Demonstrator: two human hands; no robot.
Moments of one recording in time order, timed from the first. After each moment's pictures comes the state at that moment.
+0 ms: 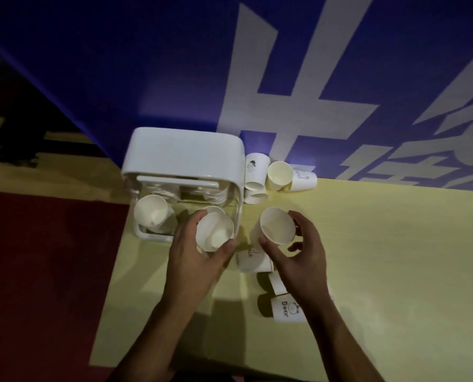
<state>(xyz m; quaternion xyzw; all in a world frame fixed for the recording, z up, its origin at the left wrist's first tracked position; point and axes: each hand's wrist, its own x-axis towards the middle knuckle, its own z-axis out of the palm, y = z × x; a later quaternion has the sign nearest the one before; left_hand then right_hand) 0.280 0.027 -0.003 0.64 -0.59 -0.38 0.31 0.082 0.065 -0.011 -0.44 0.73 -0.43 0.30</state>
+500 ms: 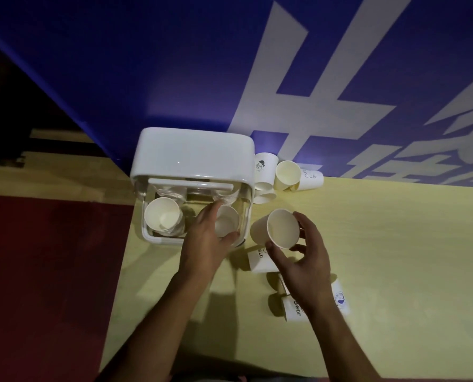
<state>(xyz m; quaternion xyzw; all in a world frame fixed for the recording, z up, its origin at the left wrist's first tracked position) 0.294 -0.026 -0.050 0.63 -0.67 -0.35 0.19 0.116 0.062 -0.014 -0.42 0.74 -0.44 0.29</state>
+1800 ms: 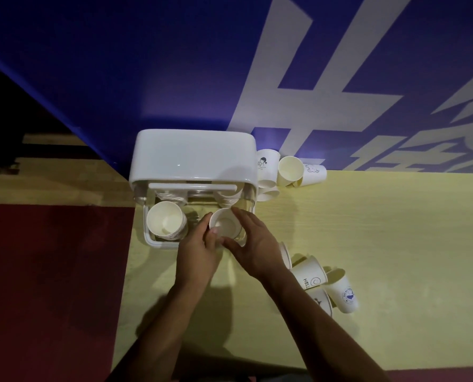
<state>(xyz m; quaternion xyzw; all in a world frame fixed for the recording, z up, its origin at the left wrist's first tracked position) 0.320 -0.018 -0.077 0.65 -0.58 -0.43 0.22 0.170 0.001 -0.080 -0.59 0.70 -0.25 0.32</state>
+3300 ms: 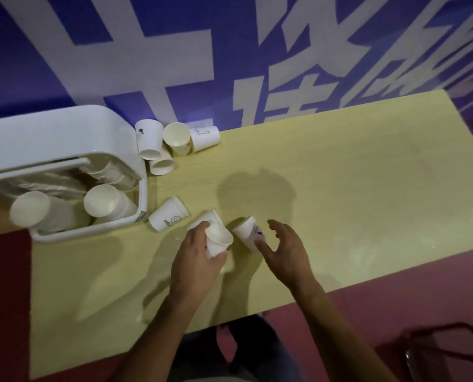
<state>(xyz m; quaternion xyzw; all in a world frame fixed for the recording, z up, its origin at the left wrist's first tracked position) 0.140 0.140 -0.088 0.57 -0.73 -0.36 0.08 -0.056 0.226 -0.097 -0.38 0.85 -0.22 0.30</state>
